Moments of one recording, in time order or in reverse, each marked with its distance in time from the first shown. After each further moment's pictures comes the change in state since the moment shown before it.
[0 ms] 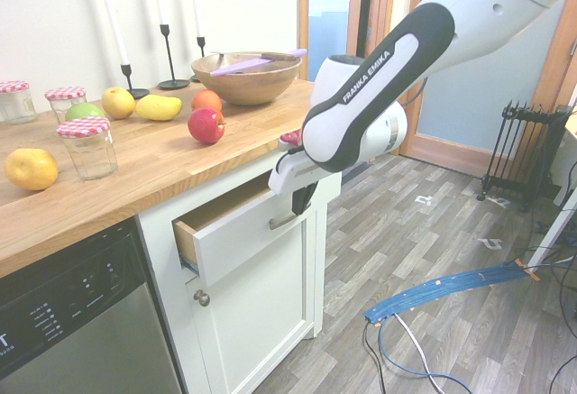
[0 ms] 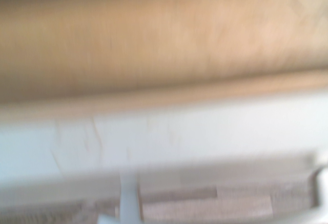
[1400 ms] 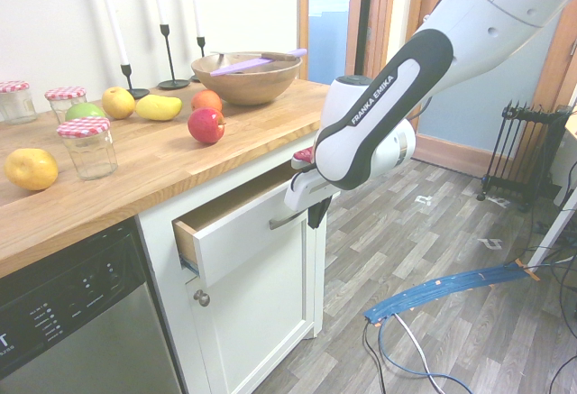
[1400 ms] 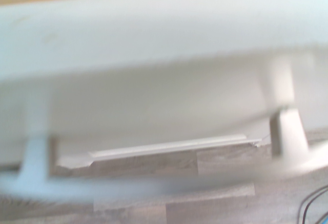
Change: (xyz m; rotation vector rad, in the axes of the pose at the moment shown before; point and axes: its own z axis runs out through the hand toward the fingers) arm 0.000 0.039 0.047 -0.075 -0.020 0.004
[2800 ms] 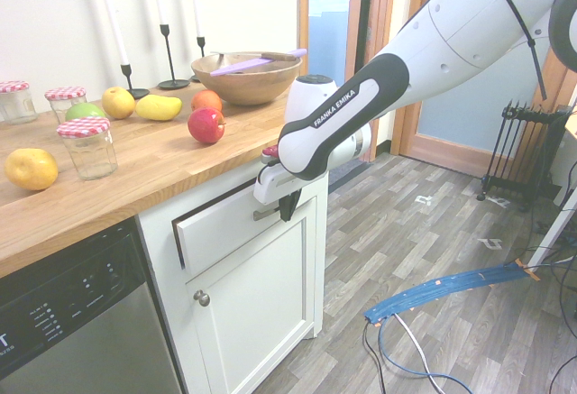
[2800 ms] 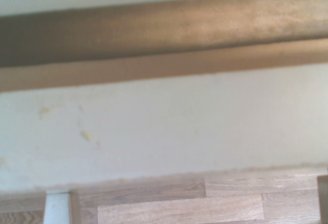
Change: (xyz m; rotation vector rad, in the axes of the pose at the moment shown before) arm 0.037 -0.063 0.021 -0.013 -0.016 -0.020
